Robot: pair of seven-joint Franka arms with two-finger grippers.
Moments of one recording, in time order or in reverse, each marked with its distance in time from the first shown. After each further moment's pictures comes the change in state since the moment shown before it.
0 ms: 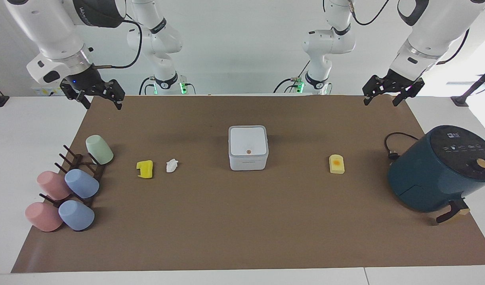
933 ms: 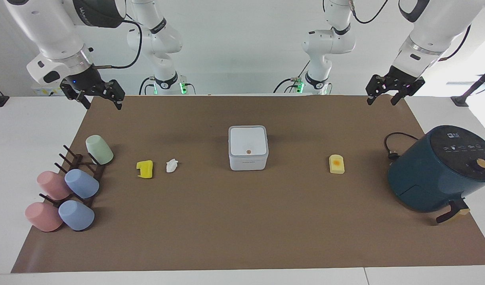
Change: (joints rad) left arm -0.006 -0.020 -0.005 -0.011 0.000 0.007 -0.048; right arm 0.000 0.000 0.000 -0.001 0.000 0.000 0.000
